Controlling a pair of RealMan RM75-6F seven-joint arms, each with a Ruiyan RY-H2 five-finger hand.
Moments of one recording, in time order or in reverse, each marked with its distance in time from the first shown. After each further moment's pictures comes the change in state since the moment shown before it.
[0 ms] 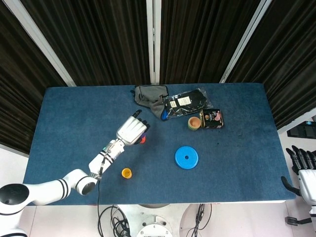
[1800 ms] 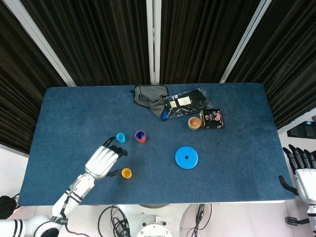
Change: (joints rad) left arm 0.320 0.339 0.258 -0.665 0.038 0.314 0.100; right arm 0.006 0.018 0.003 -0.054 -0.010 0.006 -0.059
